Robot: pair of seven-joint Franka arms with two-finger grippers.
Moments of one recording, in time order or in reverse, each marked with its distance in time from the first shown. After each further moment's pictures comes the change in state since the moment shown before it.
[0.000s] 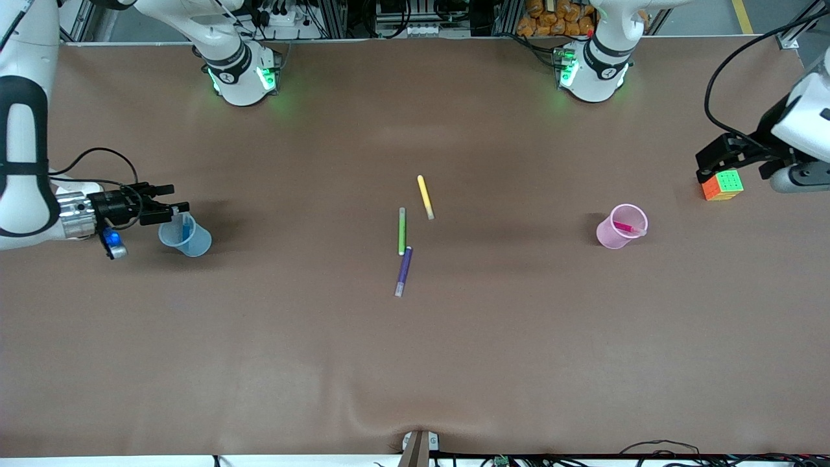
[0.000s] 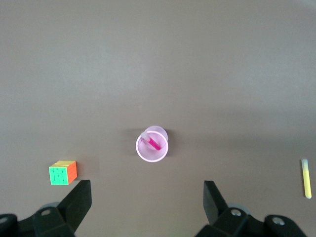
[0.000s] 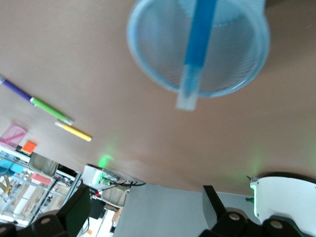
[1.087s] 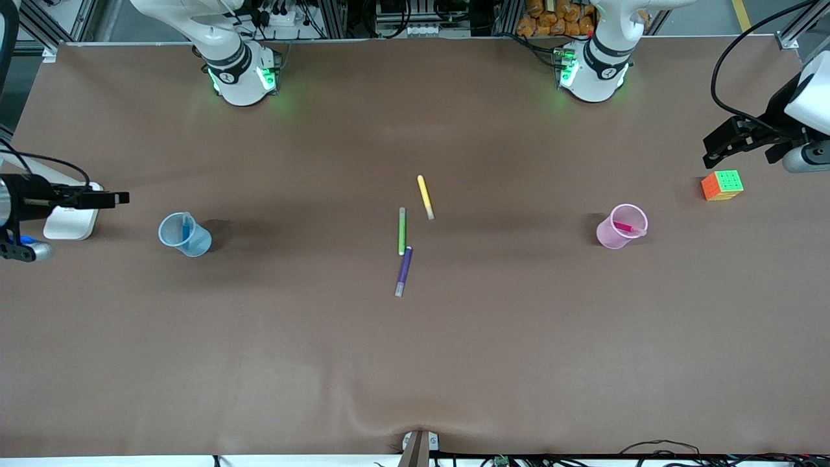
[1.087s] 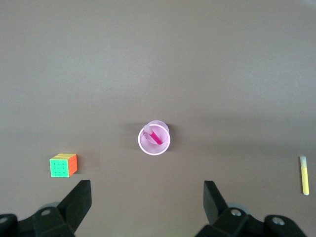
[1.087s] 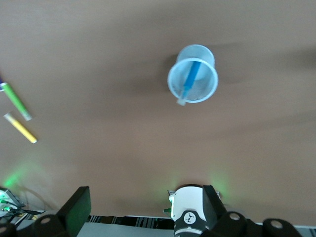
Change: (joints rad) left arm -0.008 -0.056 0.040 -0.050 -0.020 0.009 -0.001; right arm -0.016 -0.153 0.178 0.426 -0.379 -0.111 -0.009
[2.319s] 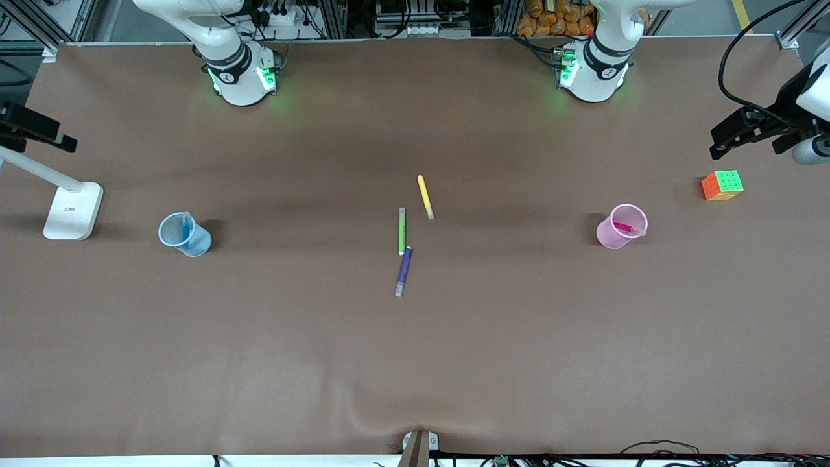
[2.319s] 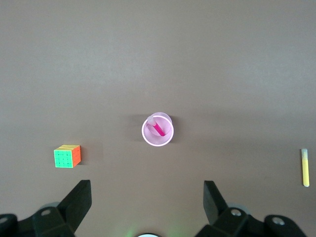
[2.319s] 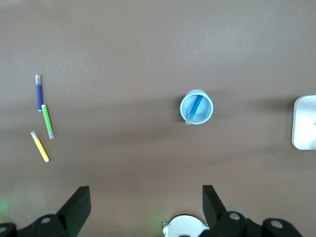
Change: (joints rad) left arm 0.011 -0.008 0.004 0.025 -0.001 -0.061 0.012; right arm -0.088 -0.313 0.216 -0.044 -0.120 0.099 0.072
